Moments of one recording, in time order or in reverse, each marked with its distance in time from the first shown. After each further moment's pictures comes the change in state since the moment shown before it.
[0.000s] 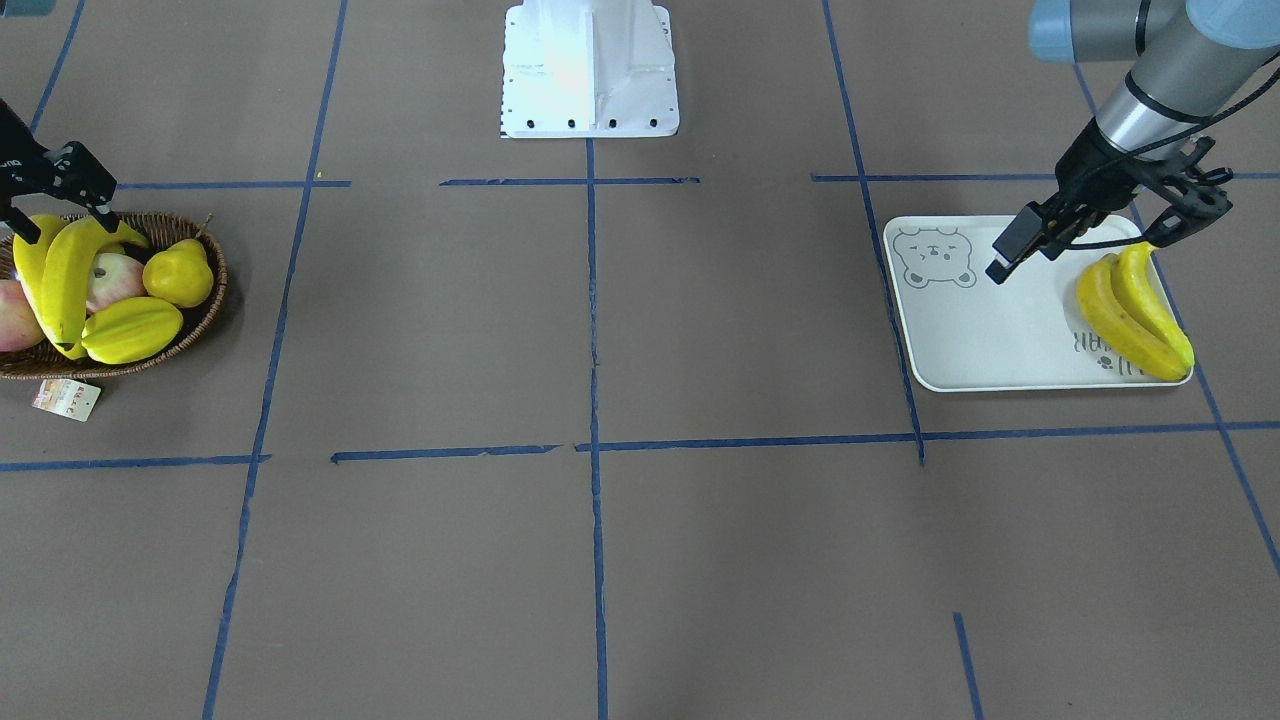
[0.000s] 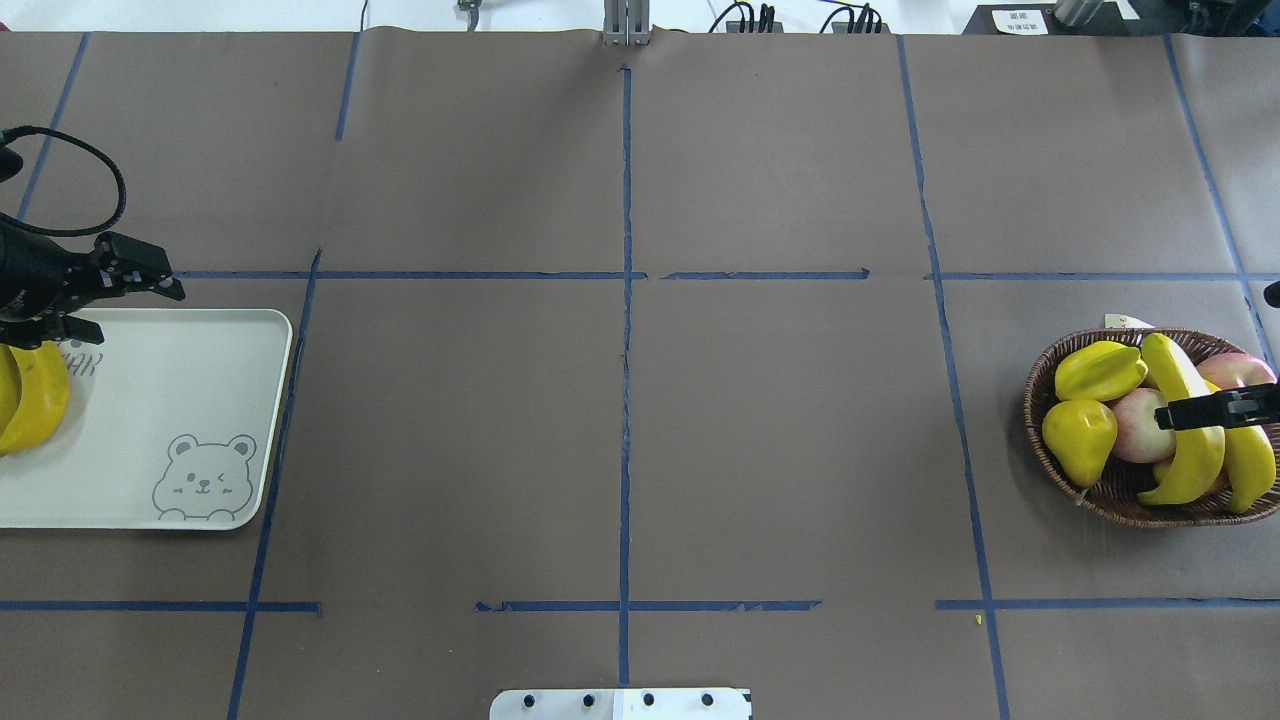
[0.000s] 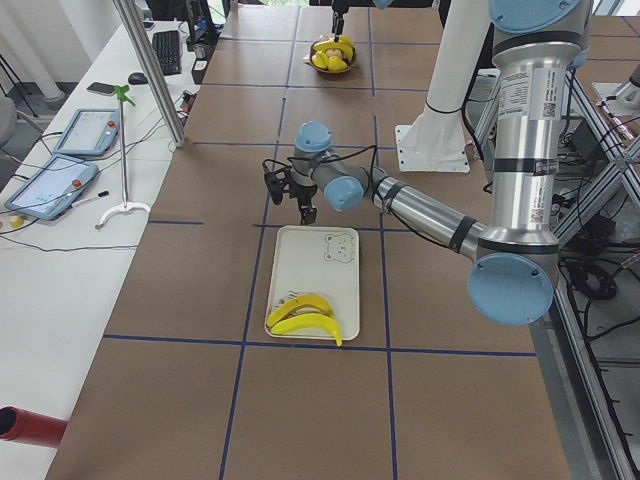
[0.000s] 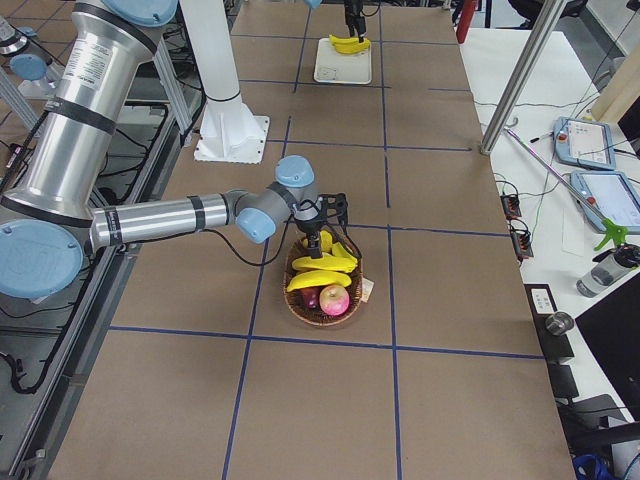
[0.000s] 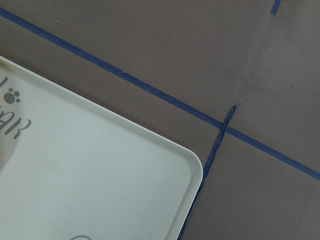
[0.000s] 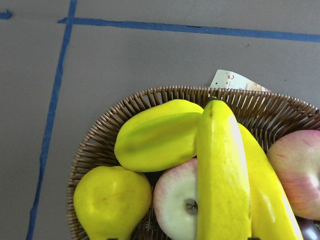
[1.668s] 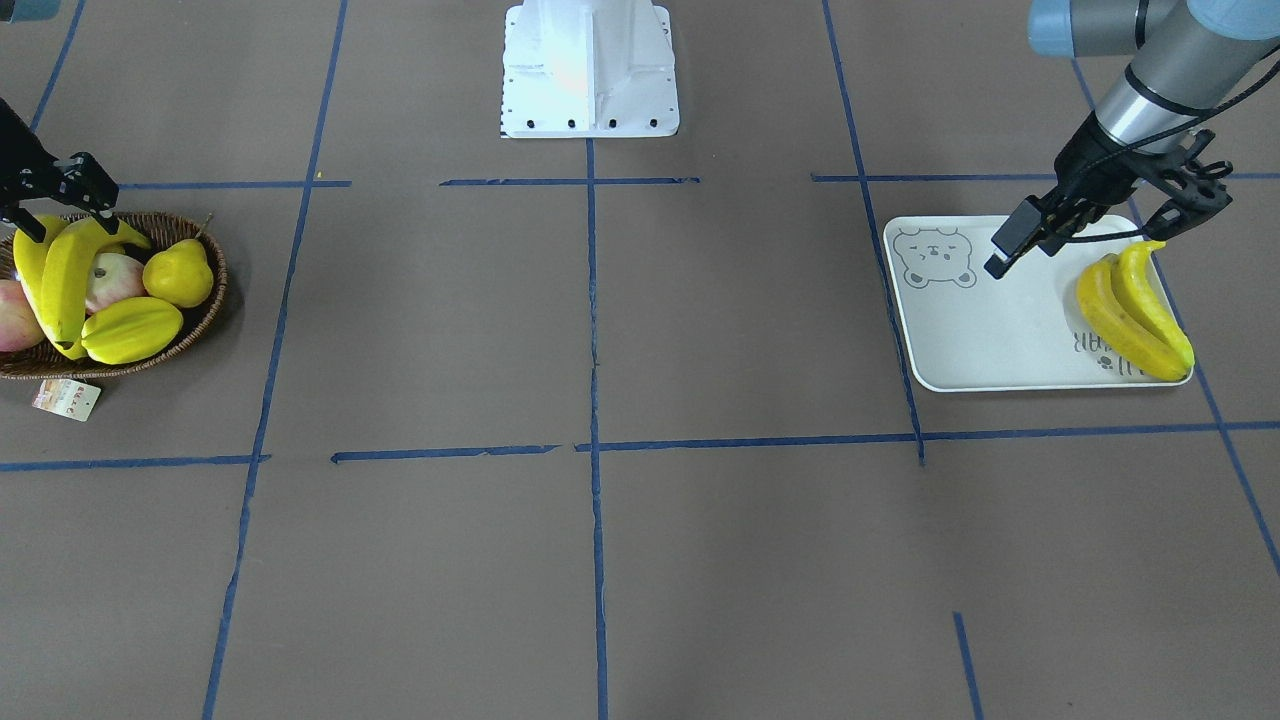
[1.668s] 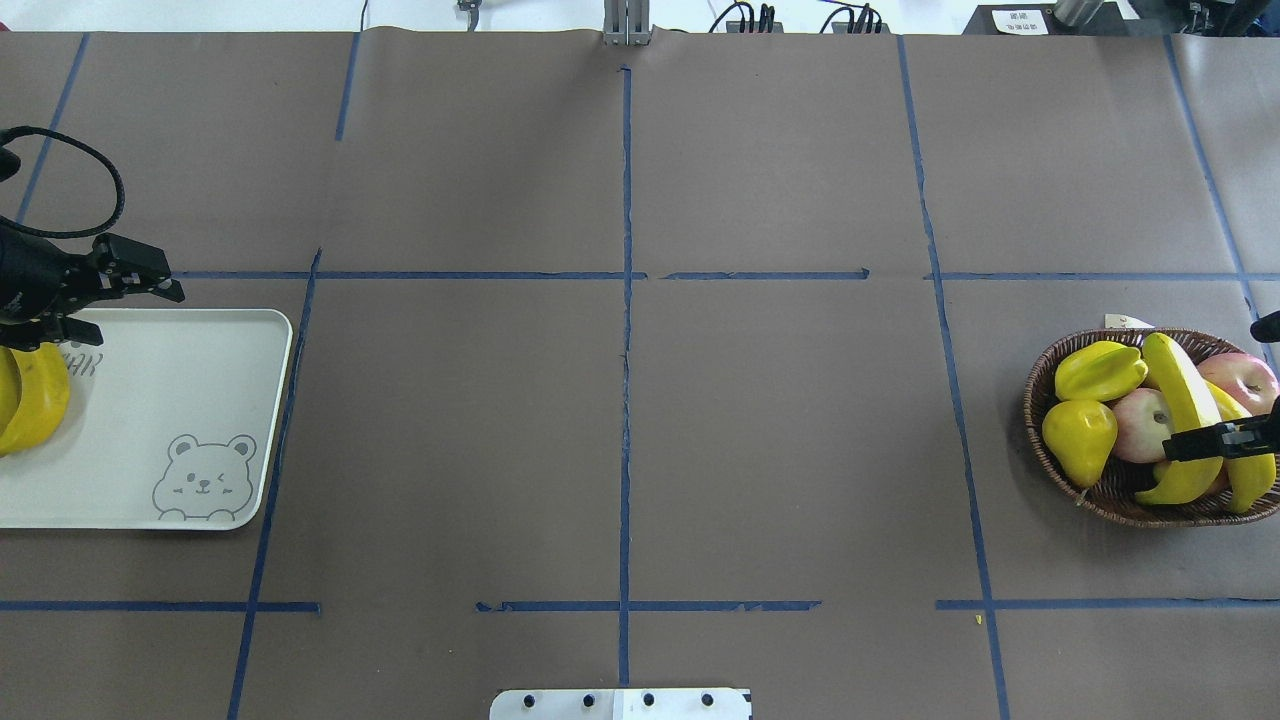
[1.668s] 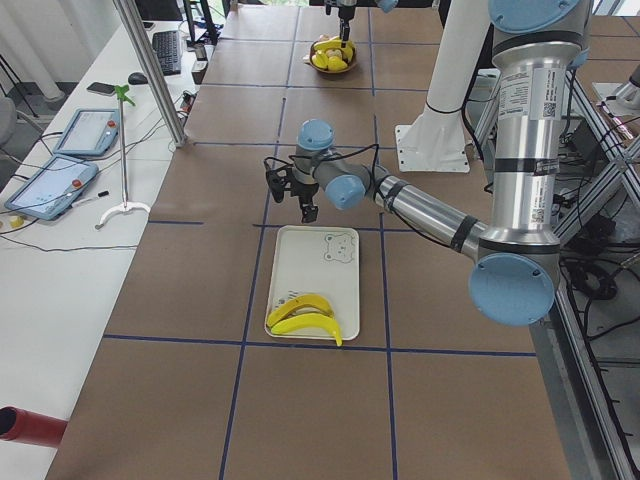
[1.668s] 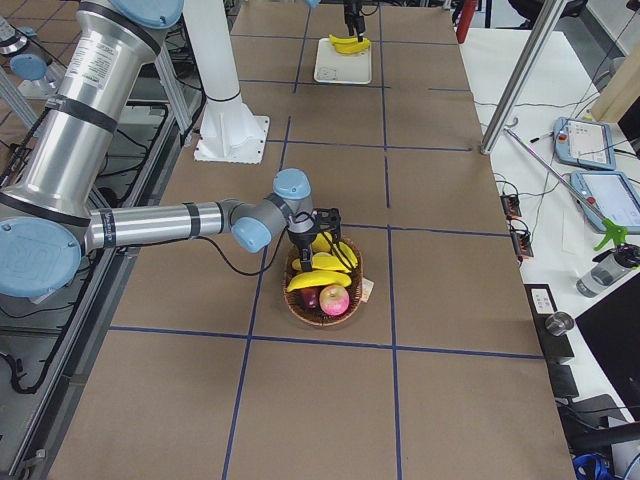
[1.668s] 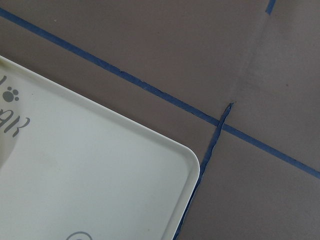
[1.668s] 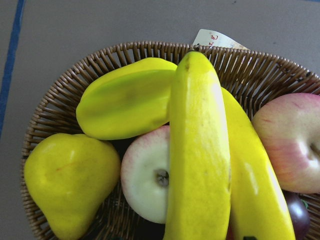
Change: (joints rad) left arm 0.003 0.006 -0.014 0.002 0.002 0.000; right arm -0.049 -0.025 -0.035 -0.003 -0.028 -0.011
